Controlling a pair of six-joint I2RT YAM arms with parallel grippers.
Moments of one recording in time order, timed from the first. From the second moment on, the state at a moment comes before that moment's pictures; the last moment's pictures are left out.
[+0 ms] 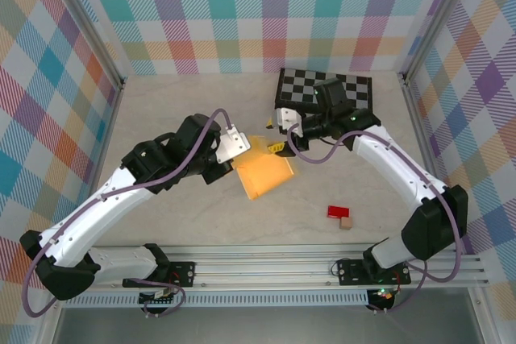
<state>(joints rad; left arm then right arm) -0.82 1.18 1.38 -1.01 -0.14 0.41 0.51 1.48 1.36 -0.63 -0.83 -0.94</state>
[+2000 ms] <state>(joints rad) -0.41 1.50 1.30 -0.75 0.13 -0.79 0.53 1.37 0.90 -0.10 -0.70 -0.85</state>
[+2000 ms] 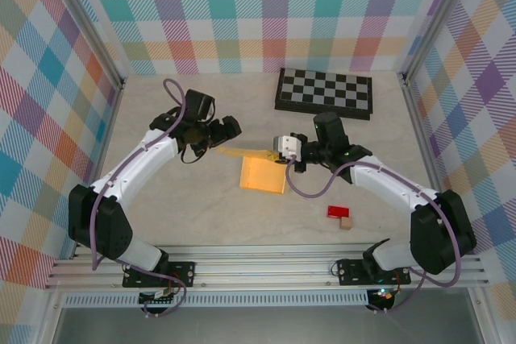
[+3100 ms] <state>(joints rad) -0.59 1.59 1.22 -0.61 0.09 -0.96 0.56 1.45 0.87 -0.23 -0.59 -0.94</state>
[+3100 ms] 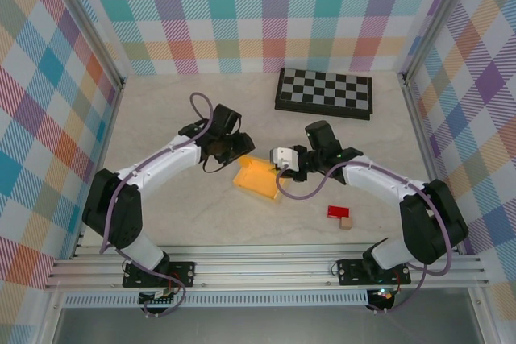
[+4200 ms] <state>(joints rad) -0.76 1.54 1.02 -0.61 -0.18 -0.91 0.57 1.30 0.91 -0.41 -0.41 -0.36</state>
